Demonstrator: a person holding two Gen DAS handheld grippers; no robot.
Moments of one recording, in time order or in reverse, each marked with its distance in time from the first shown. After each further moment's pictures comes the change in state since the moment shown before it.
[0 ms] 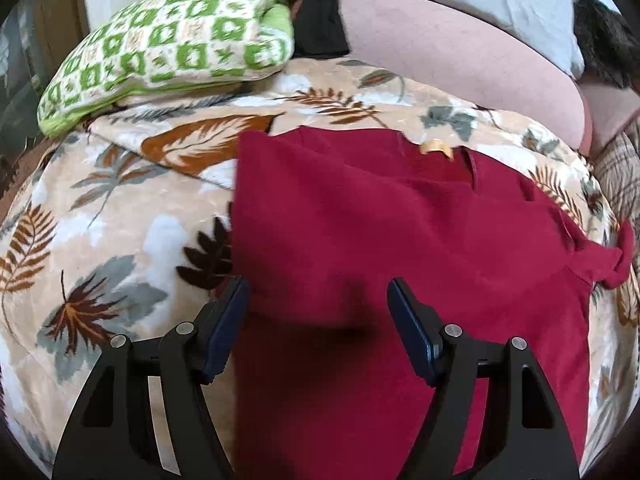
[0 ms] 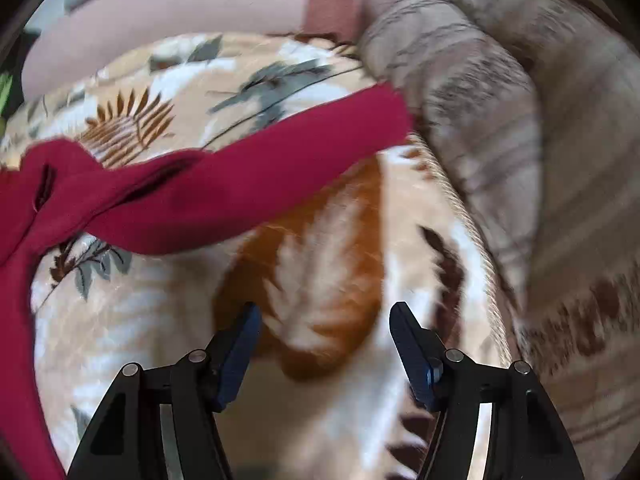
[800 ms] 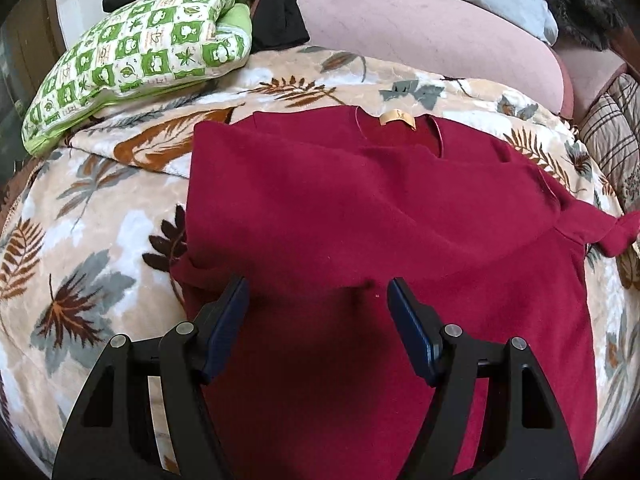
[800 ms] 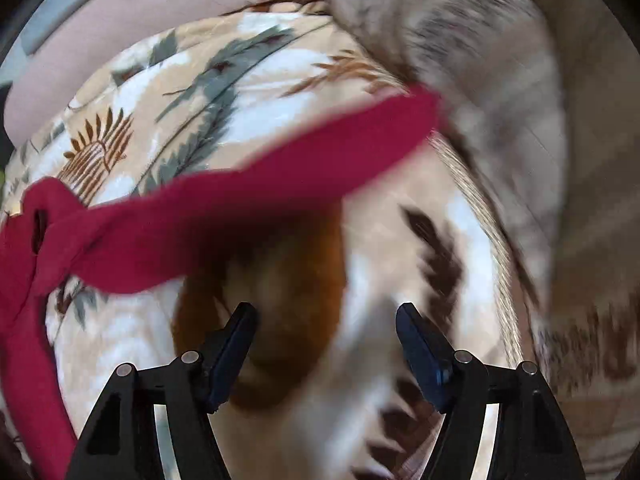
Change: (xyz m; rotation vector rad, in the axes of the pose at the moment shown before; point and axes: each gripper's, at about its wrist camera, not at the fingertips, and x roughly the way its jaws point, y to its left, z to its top) left arm 0.000 -0.027 -0.017 0.082 0.018 -0.016; right arm 0.044 -0.051 0.023 0.152 0.190 0.192
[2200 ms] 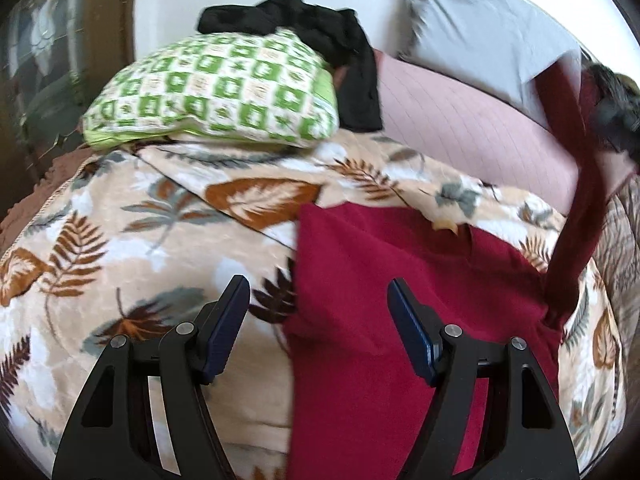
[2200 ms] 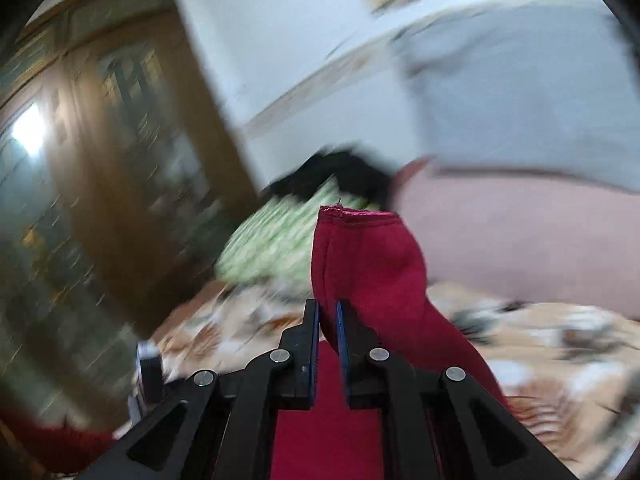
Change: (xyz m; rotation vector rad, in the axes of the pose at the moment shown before) left arm -0.068 0.089 0.022 -0.225 -0.192 0.032; right arm -0.159 0.392 0.035 -0.722 -0.332 0.909
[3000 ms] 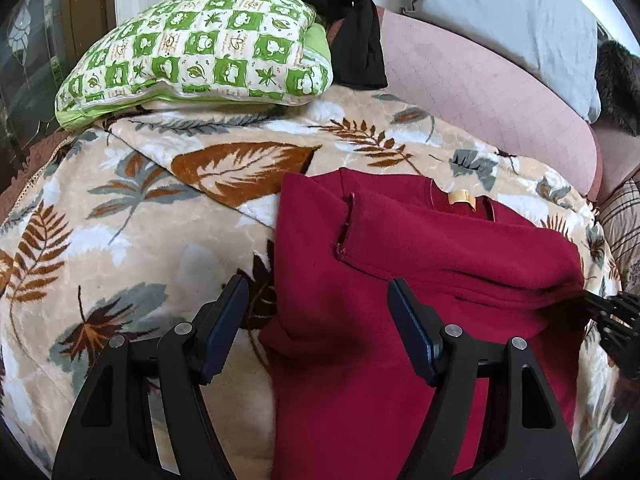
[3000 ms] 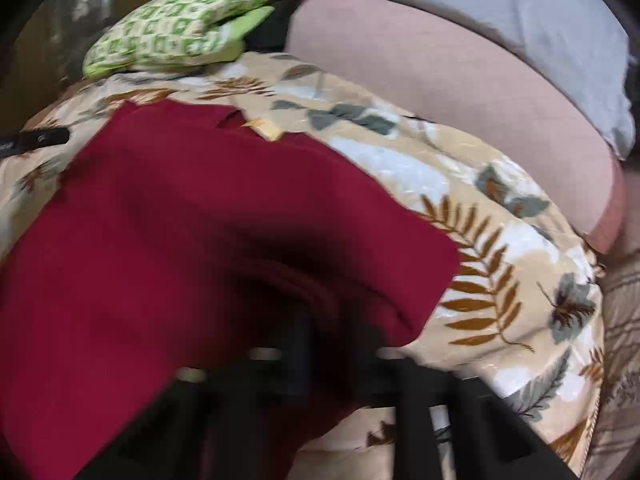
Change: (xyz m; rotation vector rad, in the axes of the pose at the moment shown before) left arm 0.061 -0.015 0.000 0.028 0.124 0.000; right arm 0.028 -0.083 -0.178 -0.126 0.353 -0.553
